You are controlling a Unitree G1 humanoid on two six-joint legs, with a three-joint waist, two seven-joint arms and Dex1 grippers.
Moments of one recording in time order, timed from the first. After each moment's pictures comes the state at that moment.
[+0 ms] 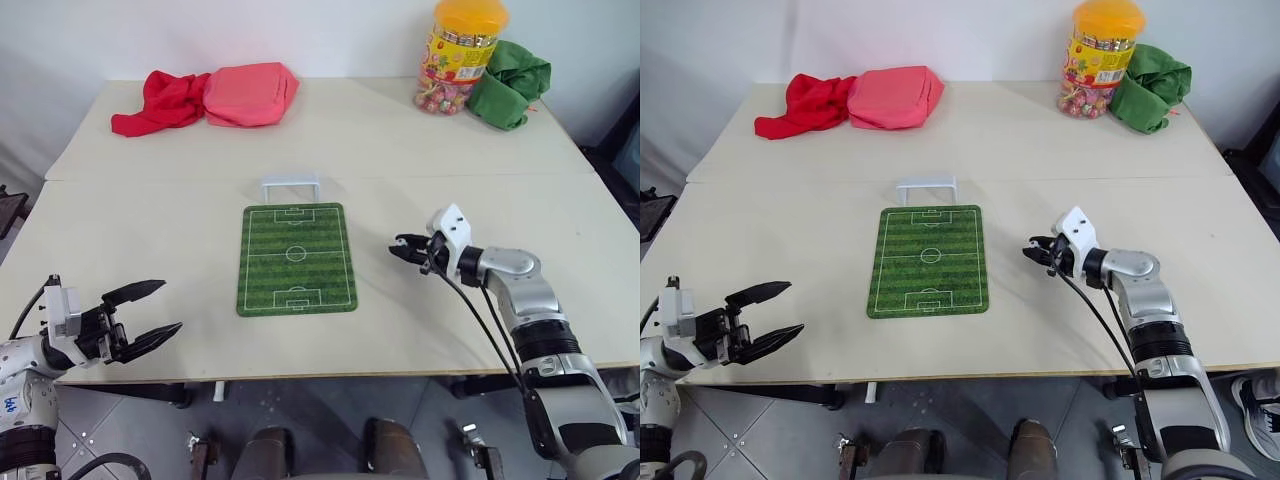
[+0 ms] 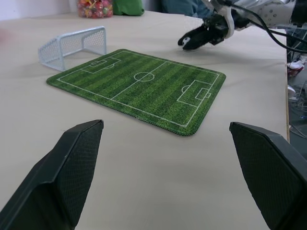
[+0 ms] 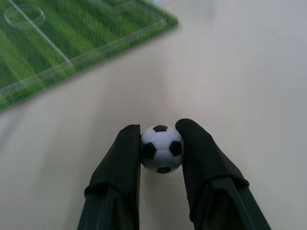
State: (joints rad) left arm -0.10 0.71 0.44 0.41 -0.59 -0.11 -1.42; right arm -0.65 -0.52 0.04 0.43 0.18 0.17 0.96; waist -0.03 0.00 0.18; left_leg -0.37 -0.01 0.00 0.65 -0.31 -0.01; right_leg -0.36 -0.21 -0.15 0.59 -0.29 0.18
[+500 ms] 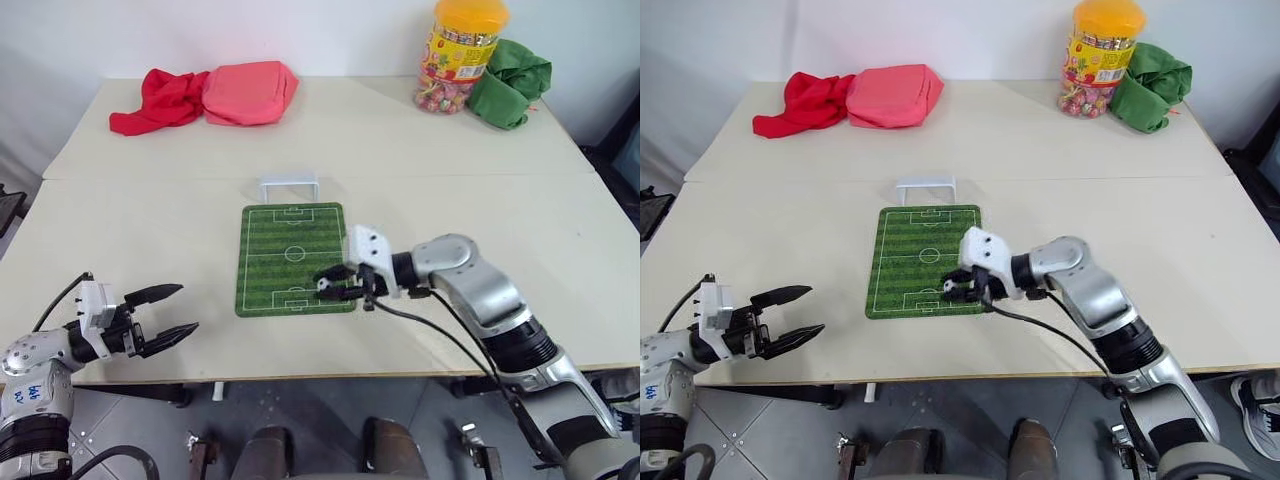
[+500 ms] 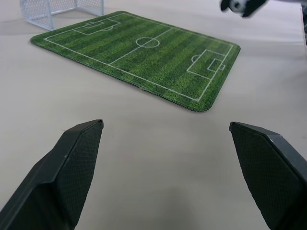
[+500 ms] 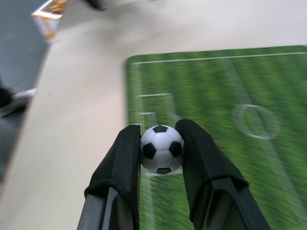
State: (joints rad) left arm -0.15 0.71 0.35 0.49 -0.49 -0.17 -1.38; right arm -0.69 -0.49 0.40 -0.06 0.21 0.48 1.15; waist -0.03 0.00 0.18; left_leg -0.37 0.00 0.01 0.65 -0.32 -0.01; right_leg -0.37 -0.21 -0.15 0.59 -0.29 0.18
